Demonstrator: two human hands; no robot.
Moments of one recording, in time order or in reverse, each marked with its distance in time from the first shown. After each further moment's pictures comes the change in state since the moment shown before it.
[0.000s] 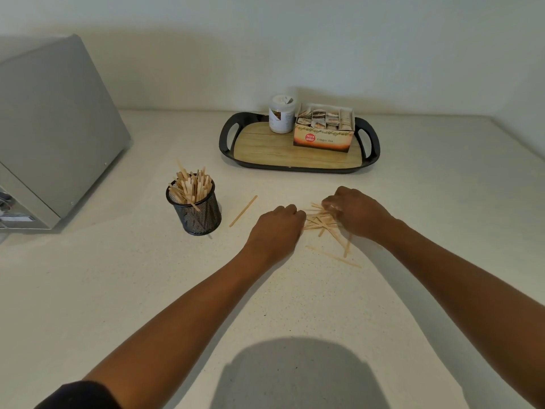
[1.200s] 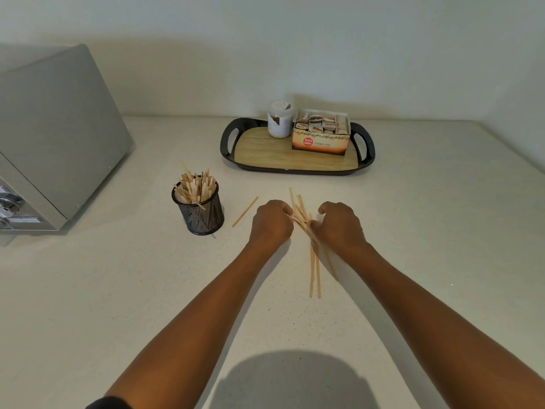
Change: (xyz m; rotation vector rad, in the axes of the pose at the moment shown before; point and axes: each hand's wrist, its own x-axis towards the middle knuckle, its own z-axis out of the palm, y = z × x) left_hand 0.009 0.006 -0.027 -0.790 -0.102 -0.755; right_hand -0.016 -0.086 0.009 0.210 0.153 0.539
